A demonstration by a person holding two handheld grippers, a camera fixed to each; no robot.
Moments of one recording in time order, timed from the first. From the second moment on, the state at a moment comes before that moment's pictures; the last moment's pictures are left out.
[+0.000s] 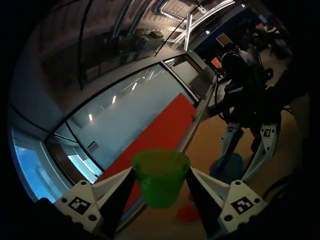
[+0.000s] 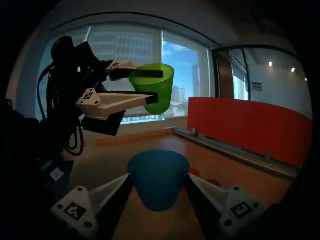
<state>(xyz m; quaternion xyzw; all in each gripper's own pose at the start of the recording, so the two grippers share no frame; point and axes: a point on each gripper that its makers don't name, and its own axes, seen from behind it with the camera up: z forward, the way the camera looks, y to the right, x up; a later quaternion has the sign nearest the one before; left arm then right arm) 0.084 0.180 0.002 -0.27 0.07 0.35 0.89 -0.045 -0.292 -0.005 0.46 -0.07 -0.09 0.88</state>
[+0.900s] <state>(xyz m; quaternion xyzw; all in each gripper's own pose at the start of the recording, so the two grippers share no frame) 0.077 0.187 0.018 -0.26 0.08 0.42 0.87 -0.051 -0.305 0.006 0.47 -0.07 -0.09 0.88</state>
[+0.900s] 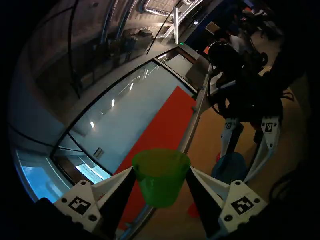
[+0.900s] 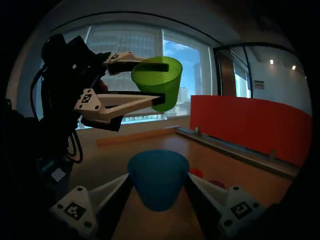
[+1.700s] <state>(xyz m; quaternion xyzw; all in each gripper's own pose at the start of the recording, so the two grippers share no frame) 0.084 0.194 0.018 -0.24 0.10 0.48 0.84 -0.048 -0.304 0.005 0.47 -0.07 -0.10 0.87</state>
